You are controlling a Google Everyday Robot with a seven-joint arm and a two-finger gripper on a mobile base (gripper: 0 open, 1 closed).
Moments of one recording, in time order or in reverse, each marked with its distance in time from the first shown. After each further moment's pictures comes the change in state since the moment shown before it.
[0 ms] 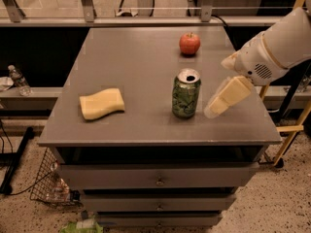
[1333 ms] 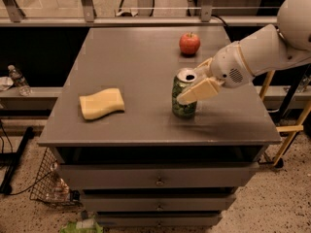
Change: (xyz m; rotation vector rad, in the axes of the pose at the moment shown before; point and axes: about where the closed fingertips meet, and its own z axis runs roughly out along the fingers) arm -0.043 0.005 0.051 -0.142 -0.229 -0.025
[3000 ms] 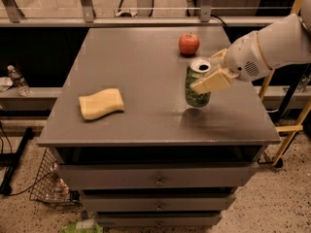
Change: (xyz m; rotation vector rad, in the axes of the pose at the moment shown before) arm -0.004 -0.011 -0.033 0.105 0.002 -0.028
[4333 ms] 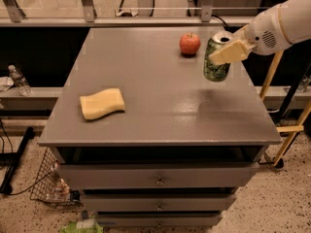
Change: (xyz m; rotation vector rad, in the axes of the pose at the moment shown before) arm 0.001 -0.077 -0.047 0.171 -0.005 0.150
